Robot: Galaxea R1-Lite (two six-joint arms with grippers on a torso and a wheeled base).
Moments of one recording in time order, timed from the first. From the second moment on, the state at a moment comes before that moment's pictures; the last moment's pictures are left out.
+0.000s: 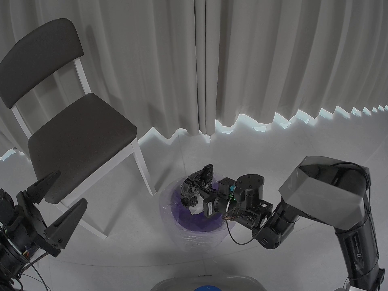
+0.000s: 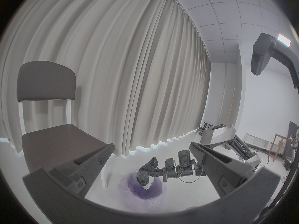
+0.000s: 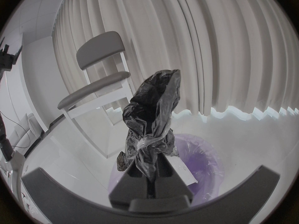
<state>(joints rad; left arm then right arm) -0.42 0.98 -0.02 -1.14 -0.20 -0.09 0.64 2.53 -1.03 -1.25 0.03 0.09</state>
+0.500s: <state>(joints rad) -0.42 0.98 -0.02 -1.14 -0.20 -0.09 0.63 2.61 -1.17 -1.07 0.04 0.26</state>
